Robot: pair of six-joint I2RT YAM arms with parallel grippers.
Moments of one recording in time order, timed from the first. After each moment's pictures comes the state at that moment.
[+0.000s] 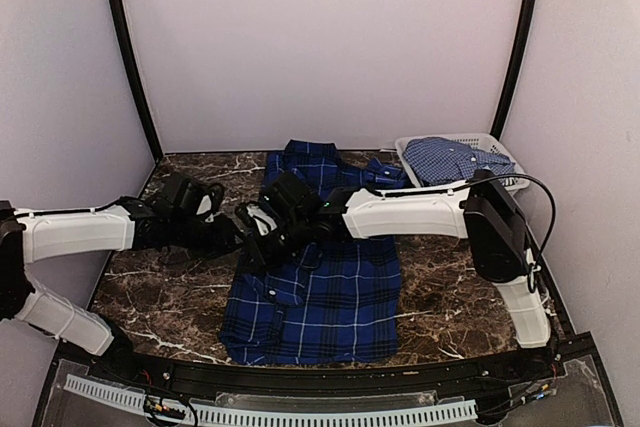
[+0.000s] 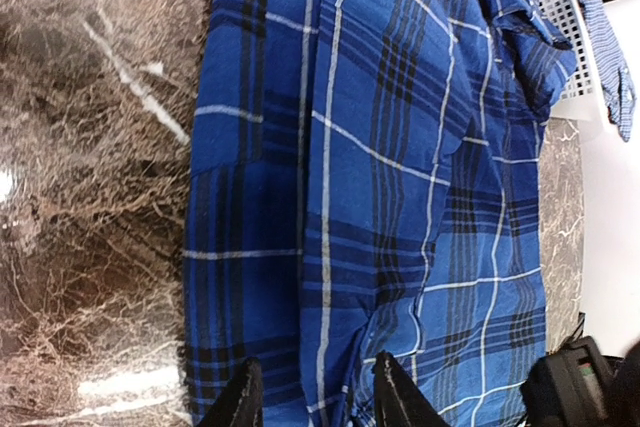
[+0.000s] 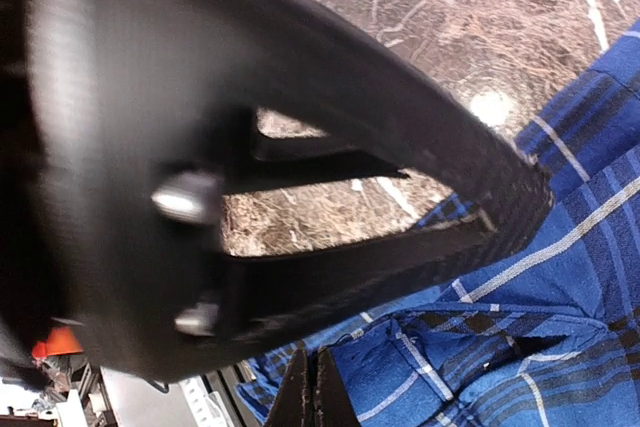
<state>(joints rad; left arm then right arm) -0.56 1.32 0.74 -0.26 0.19 -0.76 1.10 2.23 1.80 -0.33 -0.47 0.57</state>
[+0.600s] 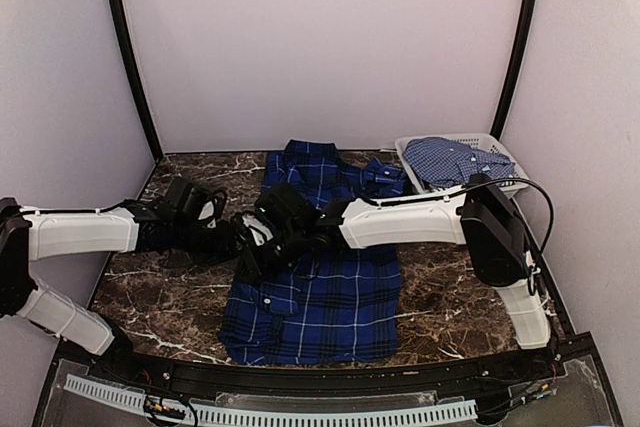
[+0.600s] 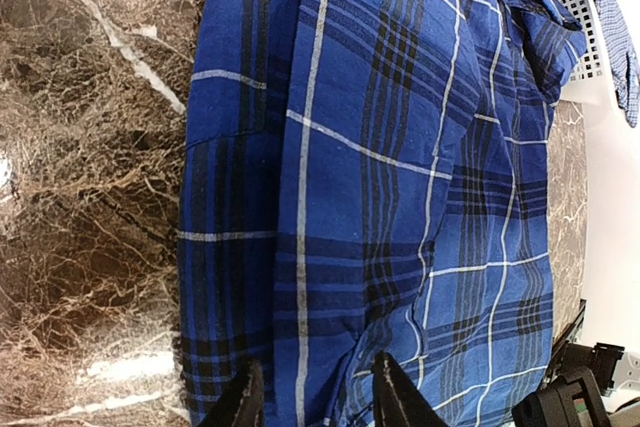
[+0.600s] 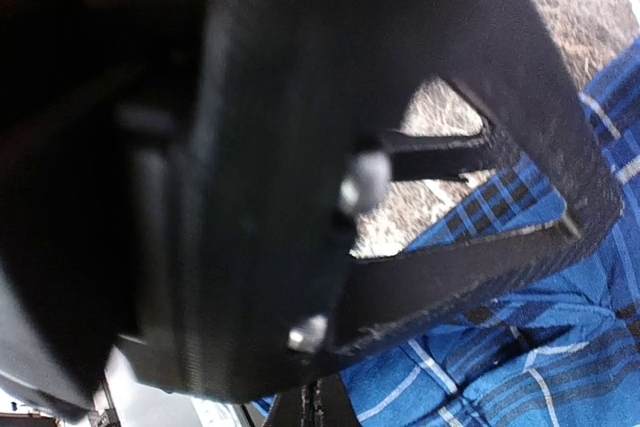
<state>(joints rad) -0.56 1.34 0.72 -0.24 0.22 -0.76 1.14 2.23 1.76 -0.27 -0.46 0.60</state>
